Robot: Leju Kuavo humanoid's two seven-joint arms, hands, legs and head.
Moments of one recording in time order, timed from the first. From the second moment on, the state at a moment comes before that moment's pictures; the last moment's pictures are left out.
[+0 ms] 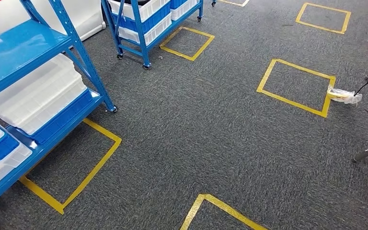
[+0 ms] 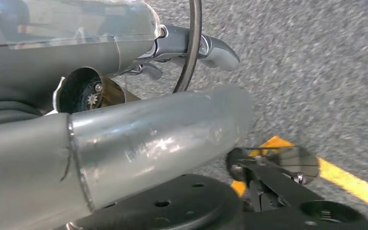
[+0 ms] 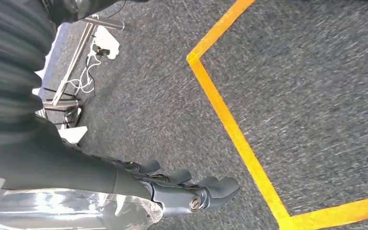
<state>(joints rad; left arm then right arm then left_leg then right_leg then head) -0.04 -0.17 0.25 -0.19 -0.40 0.23 0.02 -0.03 0.04 -0.31 -0.19 0.80 -0.29 0.07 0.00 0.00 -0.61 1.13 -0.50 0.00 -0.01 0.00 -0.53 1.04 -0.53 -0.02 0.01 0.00</state>
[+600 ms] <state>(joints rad) -0.04 -0.17 0.25 -0.19 -0.41 0.23 0.00 -0.03 0.03 -0.32 -0.18 0.81 -0.29 0.06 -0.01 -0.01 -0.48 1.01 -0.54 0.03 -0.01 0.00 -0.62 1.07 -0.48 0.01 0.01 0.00</state>
